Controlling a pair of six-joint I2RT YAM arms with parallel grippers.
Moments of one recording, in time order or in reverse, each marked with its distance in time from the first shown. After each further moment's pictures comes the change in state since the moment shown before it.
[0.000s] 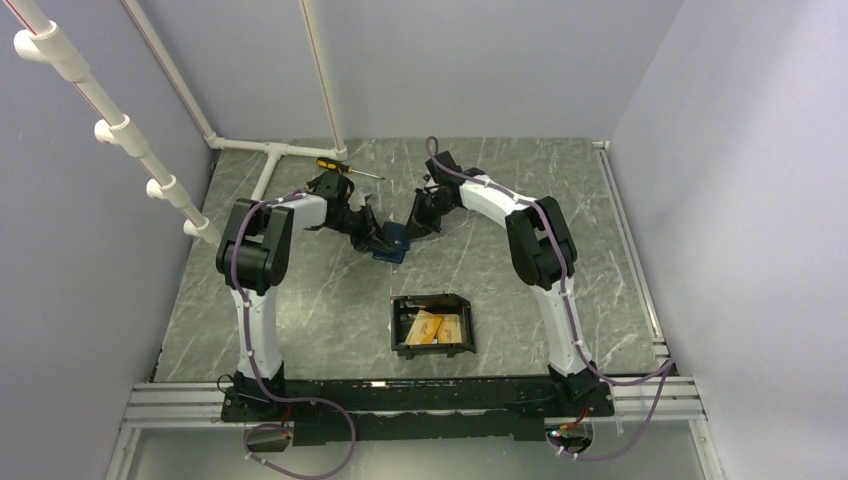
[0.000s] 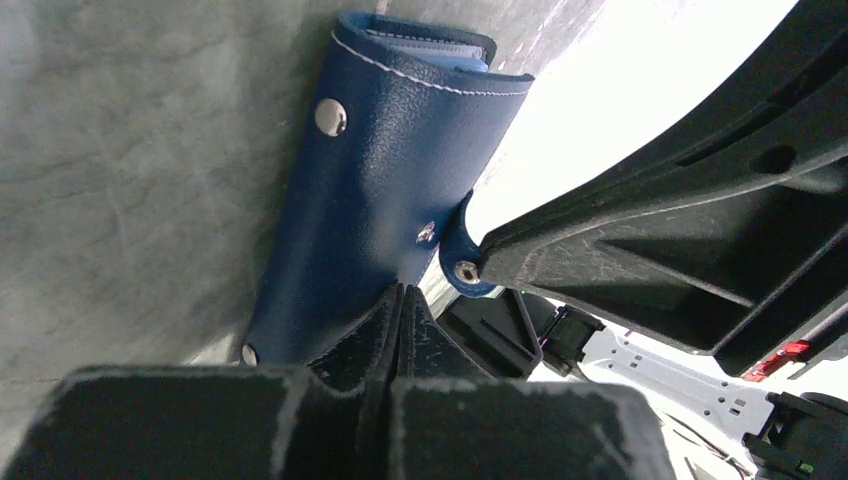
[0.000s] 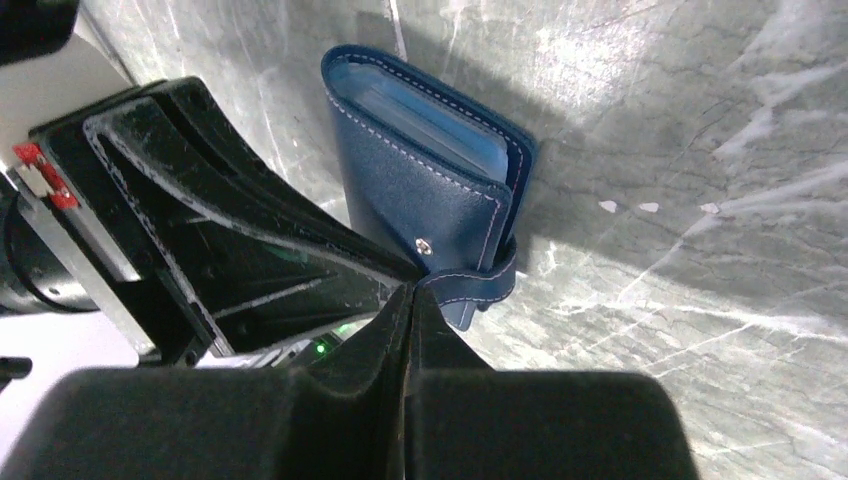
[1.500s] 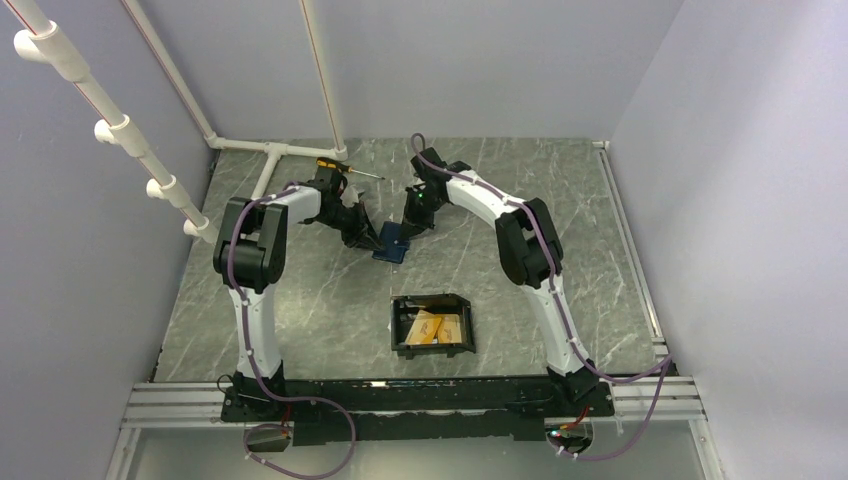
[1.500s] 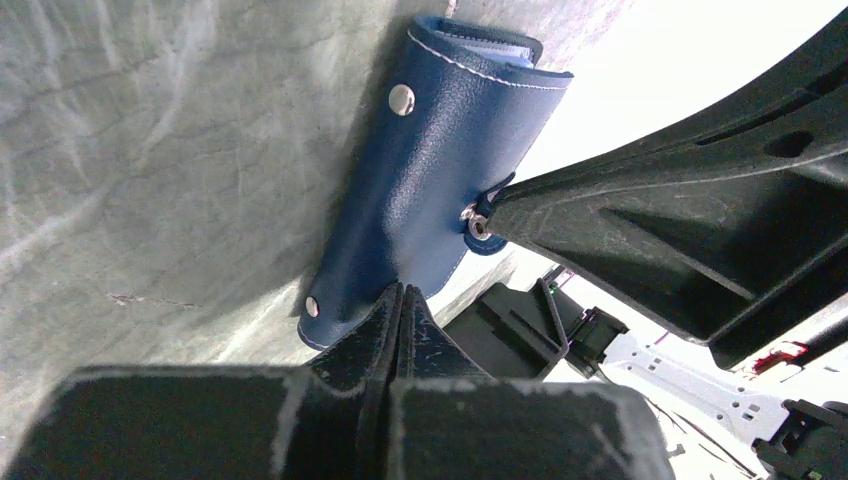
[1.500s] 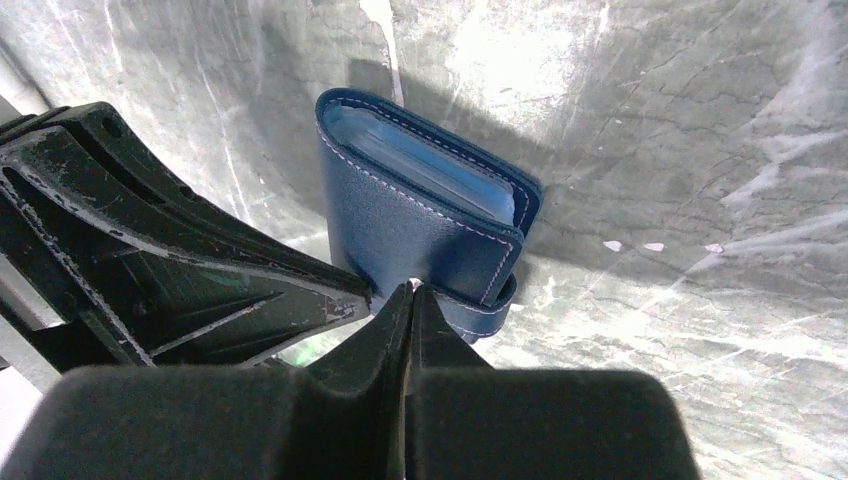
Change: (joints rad) left arm 0.037 0.001 0.073 -0.163 -0.054 0.110; right arm 0.046 0.095 0.192 -0.159 0.141 -0.050
